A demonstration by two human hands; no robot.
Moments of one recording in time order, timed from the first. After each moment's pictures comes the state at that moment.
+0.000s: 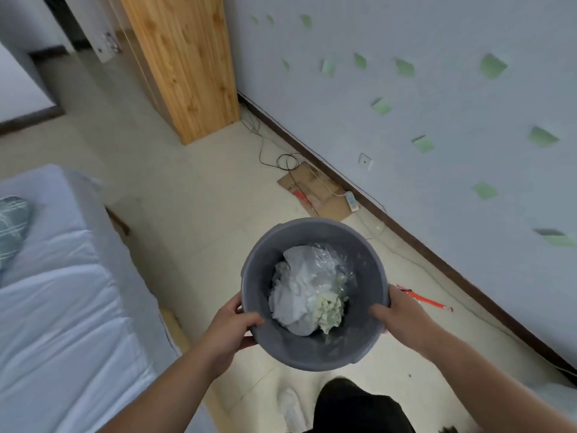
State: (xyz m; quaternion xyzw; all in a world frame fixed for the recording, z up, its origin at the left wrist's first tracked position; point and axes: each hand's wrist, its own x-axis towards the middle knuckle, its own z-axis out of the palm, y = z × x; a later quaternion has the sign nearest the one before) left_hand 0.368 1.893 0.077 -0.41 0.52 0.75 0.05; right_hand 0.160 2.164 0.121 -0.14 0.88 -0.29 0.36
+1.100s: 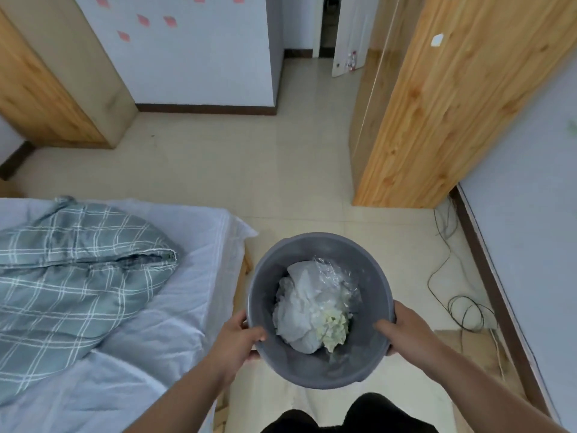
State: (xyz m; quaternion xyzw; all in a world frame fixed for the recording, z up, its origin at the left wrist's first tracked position) left_hand 0.235 1.266 0.069 -0.62 0.33 0.68 -0.21; right_hand -0.101 1.324 0.091 -0.40 0.73 -0.19 0.52
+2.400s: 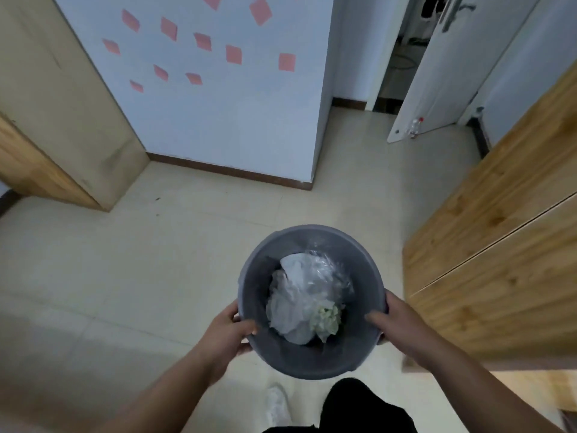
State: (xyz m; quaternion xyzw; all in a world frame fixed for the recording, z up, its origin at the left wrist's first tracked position) left_hand 0.201 0.375 0.083 -0.61 0.27 0.69 -0.29; right_hand -0.152 0.370 0.096 -0.46 0.69 -0.20 0.52
